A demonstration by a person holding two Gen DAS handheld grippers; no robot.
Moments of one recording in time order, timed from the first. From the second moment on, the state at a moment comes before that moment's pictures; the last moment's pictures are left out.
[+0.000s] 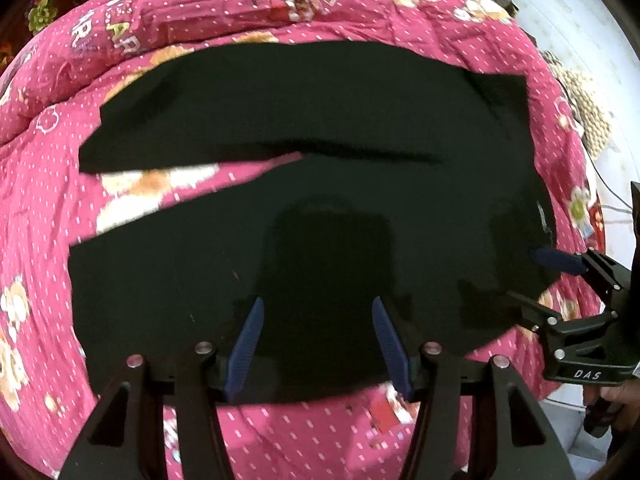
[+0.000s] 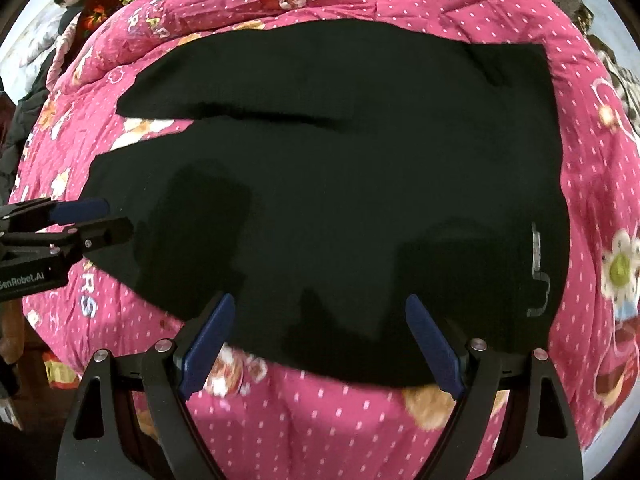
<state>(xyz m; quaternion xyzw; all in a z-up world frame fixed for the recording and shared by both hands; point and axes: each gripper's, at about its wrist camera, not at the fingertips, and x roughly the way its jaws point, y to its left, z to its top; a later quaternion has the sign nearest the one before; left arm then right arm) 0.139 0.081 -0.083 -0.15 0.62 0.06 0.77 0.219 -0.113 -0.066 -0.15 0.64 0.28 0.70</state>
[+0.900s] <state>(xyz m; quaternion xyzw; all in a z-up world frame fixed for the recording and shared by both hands) 0.312 0.232 -0.139 -0.16 0.56 0.14 0.80 0.453 -0.024 -0.110 -0.21 0.54 0.32 0.75</state>
